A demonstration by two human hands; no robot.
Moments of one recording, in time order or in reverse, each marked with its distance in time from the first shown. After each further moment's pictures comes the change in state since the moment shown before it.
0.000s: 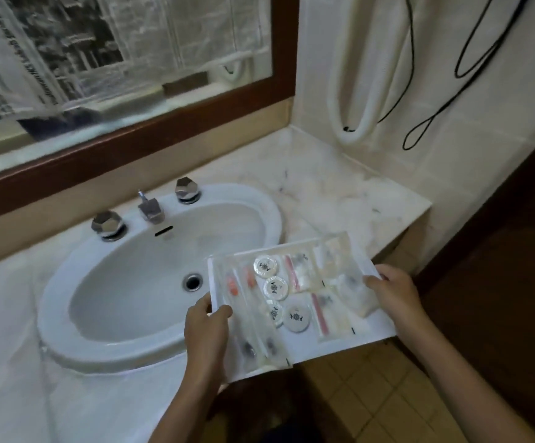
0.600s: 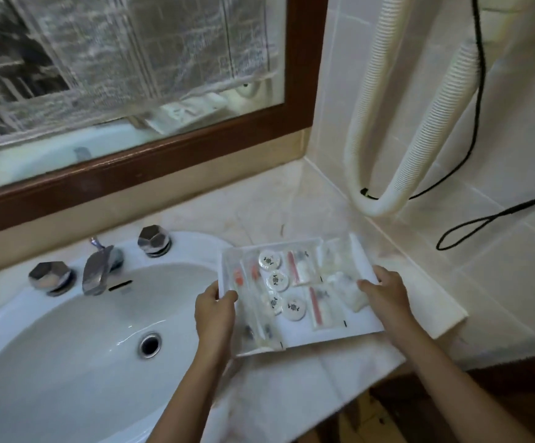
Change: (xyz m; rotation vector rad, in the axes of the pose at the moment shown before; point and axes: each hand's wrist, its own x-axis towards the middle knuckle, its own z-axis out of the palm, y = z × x) left_hand 0.160 0.098 0.170 -0.081 0.137 -0.067; right_hand 0.260 -0.087 -0.004 -0.175 -0.101 -0.039
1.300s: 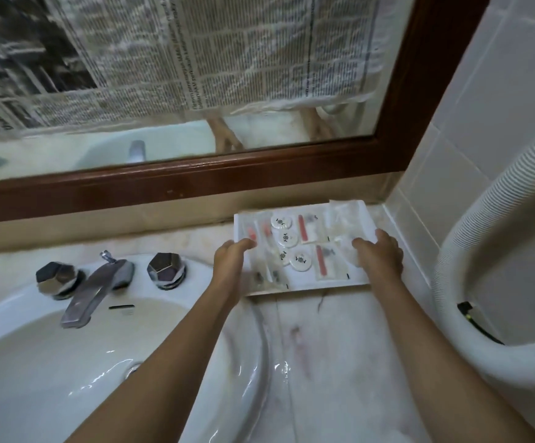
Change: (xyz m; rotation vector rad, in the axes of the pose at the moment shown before) left_hand 0.201 0.086 0.061 -0.326 0.155 -0.188; right_hand 0.223 -0.160 0.122 -0.212 -0.096 -0.228
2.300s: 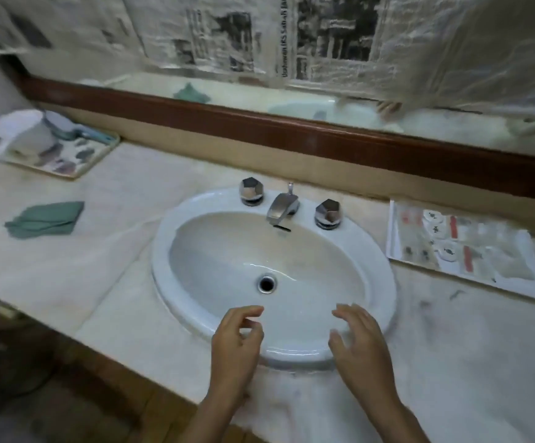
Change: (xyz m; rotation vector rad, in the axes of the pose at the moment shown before) left_hand -0.224 -0.154 -0.251 0.195 0.458 0.366; right_hand -0.330 0.032 0.080 -0.134 -0.470 -0.775
